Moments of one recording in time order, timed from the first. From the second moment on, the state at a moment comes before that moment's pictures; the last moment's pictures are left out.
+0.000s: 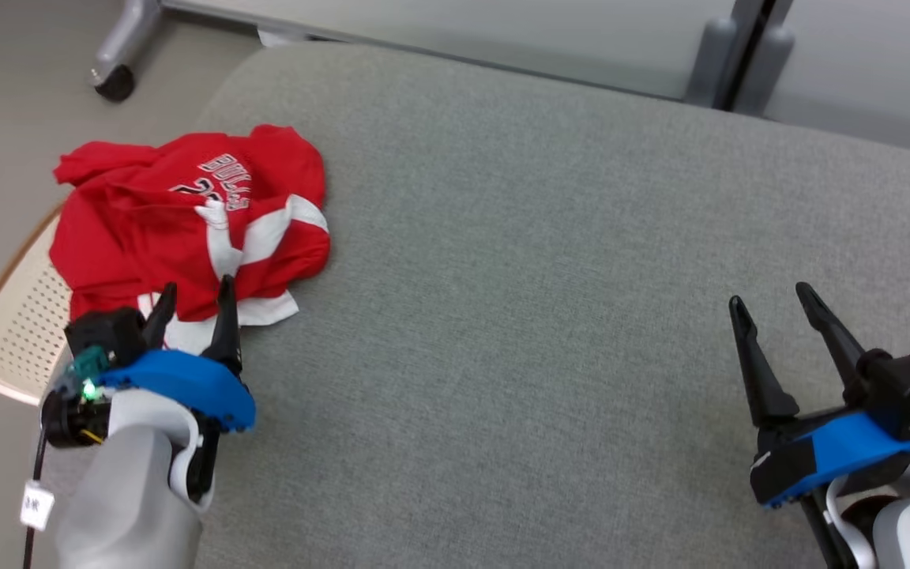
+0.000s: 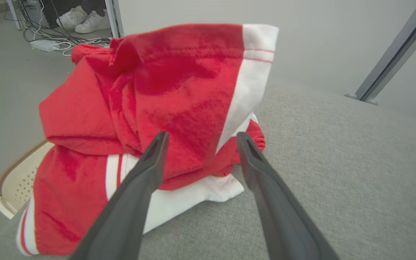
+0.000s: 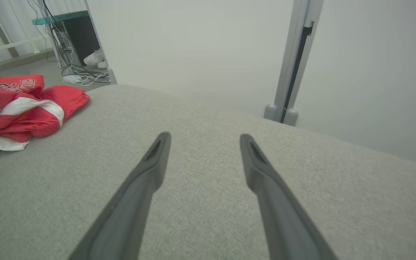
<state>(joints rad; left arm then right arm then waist) -0.47 0.16 -0.12 0.73 -0.39 -0.12 -0.19 -0.10 -0.12 -0.01 -0.07 0.10 0.13 0.03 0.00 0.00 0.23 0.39</state>
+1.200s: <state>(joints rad) -0.37 0.29 -0.07 0.59 -0.39 -0.05 -0.26 -0.05 -0.09 0.00 -0.03 0.13 0.13 -0.01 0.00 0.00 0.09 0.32</state>
